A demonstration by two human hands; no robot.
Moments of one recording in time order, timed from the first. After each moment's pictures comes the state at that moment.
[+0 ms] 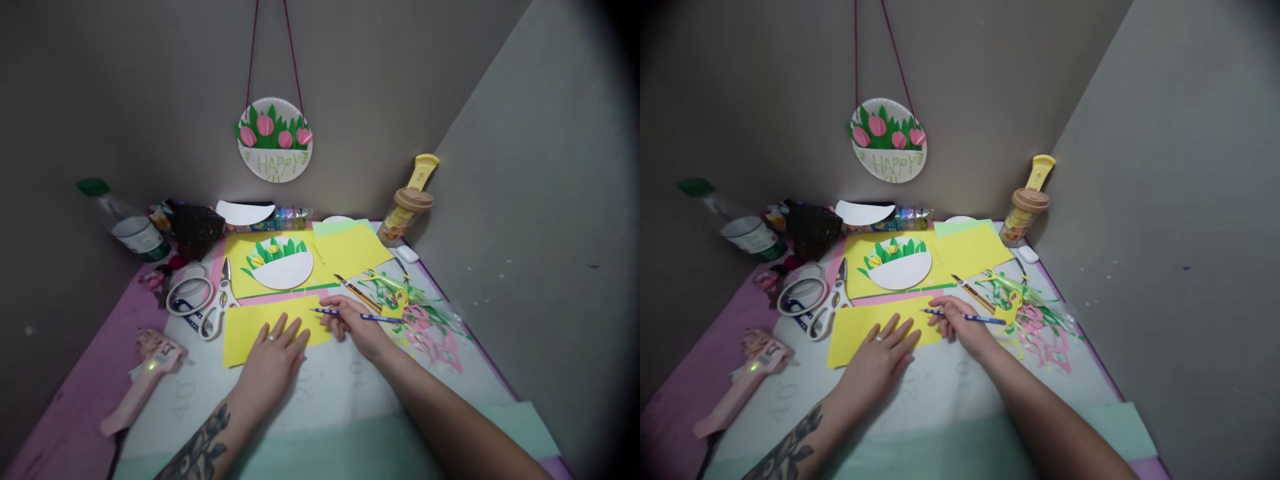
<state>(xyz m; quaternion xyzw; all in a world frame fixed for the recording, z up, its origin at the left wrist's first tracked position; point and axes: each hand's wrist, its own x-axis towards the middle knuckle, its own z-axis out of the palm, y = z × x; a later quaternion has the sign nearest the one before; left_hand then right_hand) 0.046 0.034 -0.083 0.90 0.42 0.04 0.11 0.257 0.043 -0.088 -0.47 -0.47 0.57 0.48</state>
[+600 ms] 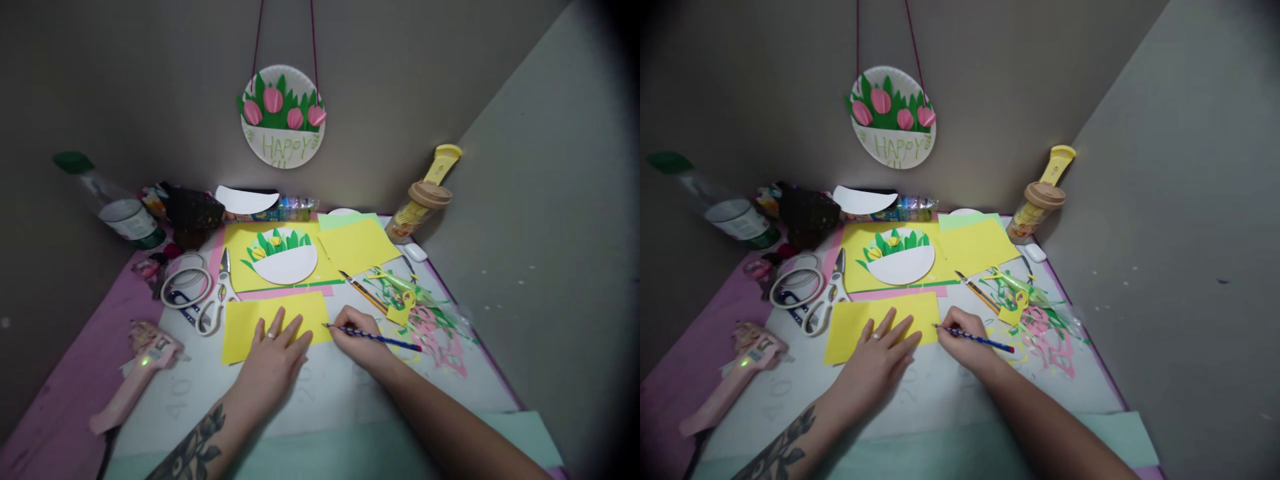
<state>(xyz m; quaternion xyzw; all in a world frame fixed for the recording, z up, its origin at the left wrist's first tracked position) 0.042 0.032 -0.084 0.89 0.43 0.05 0.14 0.249 0.029 -0.087 -0.63 -0.59 0.33 0.39</state>
